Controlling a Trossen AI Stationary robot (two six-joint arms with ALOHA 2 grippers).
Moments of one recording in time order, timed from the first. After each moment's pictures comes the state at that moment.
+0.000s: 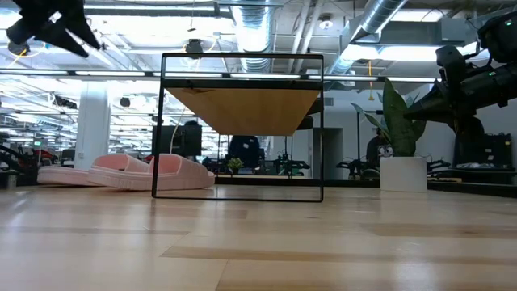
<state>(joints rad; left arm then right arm) -0.37 0.61 0.94 -1.55 -0.96 -1.43 -0.67 0.03 0.11 -0.34 -0.18 0.57</state>
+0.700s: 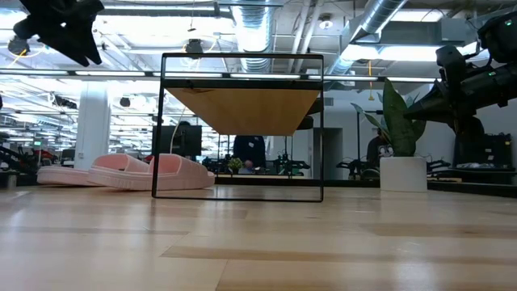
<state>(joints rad) -0.20 0.73 0.94 -1.51 -0.87 -1.20 -0.67 0.03 0.11 -0.34 -0.18 0.57</state>
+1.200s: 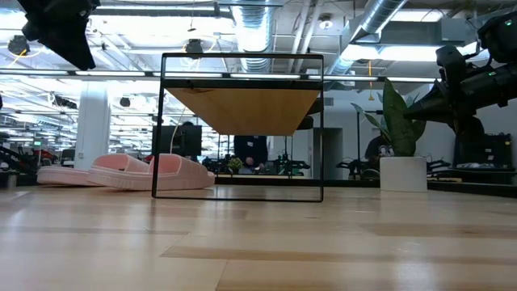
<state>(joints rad) -0.20 0.73 0.94 -1.47 -0.70 -0.96 -0.67 0.03 0.11 -0.34 -0.18 0.57</state>
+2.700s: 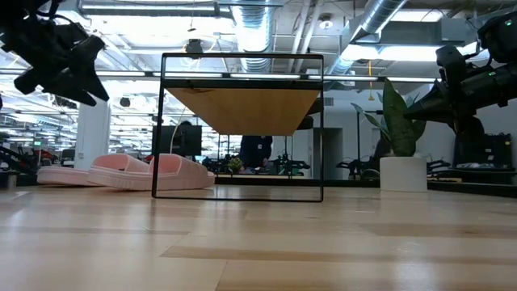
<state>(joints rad) -0.20 0.50 0.52 -1.07 -0.92 -1.17 -0.67 0.03 0.11 -0.34 -0.18 0.57</state>
